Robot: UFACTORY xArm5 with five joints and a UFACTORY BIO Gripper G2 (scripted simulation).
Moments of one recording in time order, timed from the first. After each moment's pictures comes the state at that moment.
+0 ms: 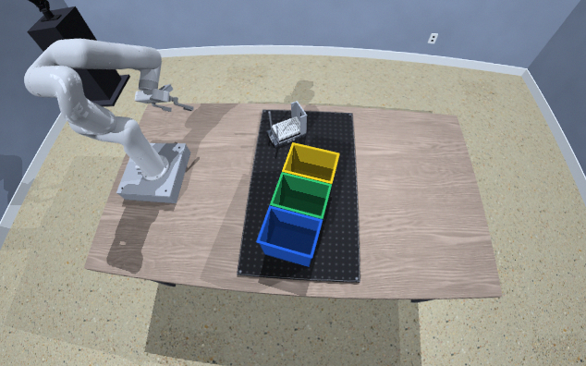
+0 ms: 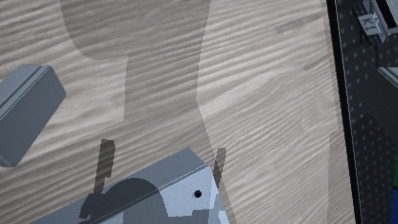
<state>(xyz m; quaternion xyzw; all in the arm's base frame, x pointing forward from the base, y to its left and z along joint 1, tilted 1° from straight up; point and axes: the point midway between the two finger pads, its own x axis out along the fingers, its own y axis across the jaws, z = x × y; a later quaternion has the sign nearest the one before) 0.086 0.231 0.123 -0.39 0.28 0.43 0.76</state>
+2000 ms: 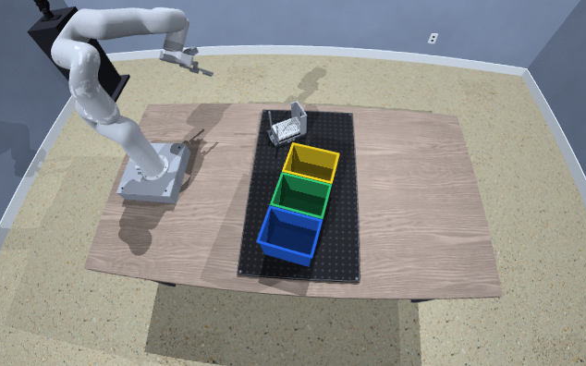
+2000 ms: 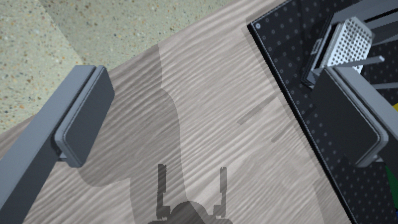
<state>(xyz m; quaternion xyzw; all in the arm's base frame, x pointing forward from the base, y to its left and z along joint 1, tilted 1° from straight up) 0.189 0.365 0.209 -0.30 0.30 0.38 0.82</state>
